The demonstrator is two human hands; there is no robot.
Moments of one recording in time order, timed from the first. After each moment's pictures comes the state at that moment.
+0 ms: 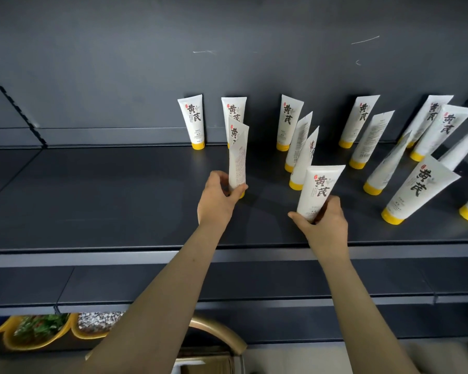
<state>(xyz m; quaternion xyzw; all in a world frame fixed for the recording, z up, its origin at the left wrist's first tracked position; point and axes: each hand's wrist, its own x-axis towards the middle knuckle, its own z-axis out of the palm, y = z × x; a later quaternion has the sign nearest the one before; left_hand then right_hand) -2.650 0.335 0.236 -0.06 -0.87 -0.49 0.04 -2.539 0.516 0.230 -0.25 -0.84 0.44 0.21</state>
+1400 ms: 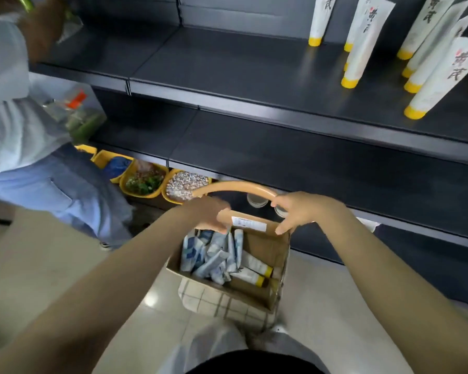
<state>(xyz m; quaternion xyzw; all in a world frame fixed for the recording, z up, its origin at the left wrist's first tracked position) -2.384 0.059 0.159 -0.16 -0.93 -0.07 -0.31 -2.394 0.299 0.193 0.12 -0.91 0.11 -0.39</state>
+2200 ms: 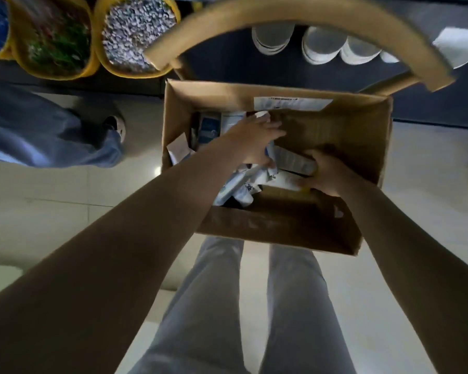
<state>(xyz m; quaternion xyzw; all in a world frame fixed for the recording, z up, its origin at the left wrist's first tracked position) -2.454 0.071 -0.174 -0.39 -0.83 -0.03 -0.40 -2.360 0.247 -0.159 -0.18 -0.83 0.27 -0.45</state>
